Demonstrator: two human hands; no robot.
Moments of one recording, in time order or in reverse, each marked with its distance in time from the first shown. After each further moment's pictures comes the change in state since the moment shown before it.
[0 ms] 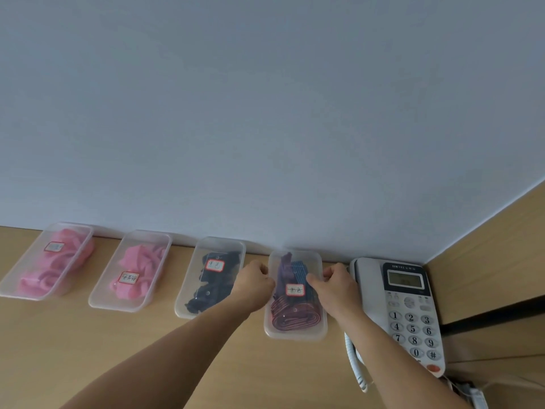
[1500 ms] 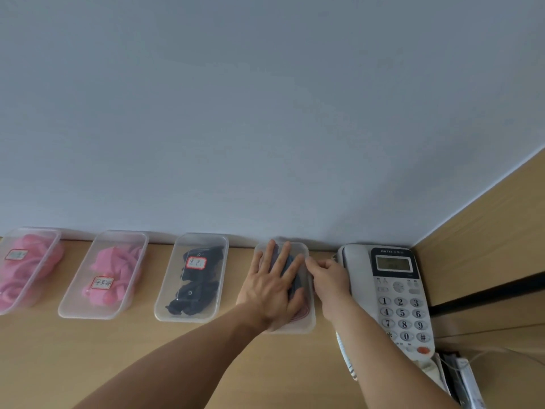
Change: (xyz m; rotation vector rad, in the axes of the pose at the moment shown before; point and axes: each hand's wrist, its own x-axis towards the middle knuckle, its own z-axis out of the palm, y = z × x) left_hand 0.007 -0.009 0.054 0.916 0.065 0.705; right_hand 0.015 0.016 0.016 0.623 0.008 0.234
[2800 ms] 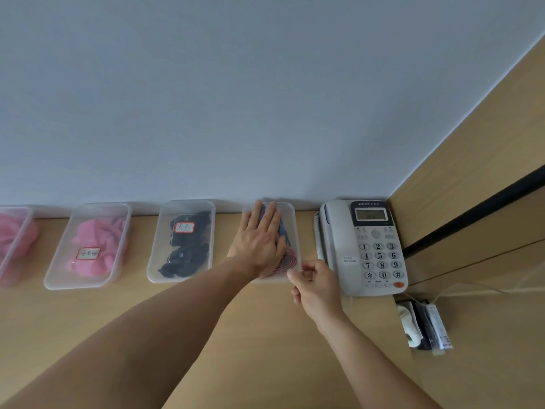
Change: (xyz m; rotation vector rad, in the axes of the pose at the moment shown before) left_hand -0.001 -0.003 -0.004 0.025 -0.016 0.021; right_hand -0.099 0.055 -0.016 0.030 0.007 -0.046
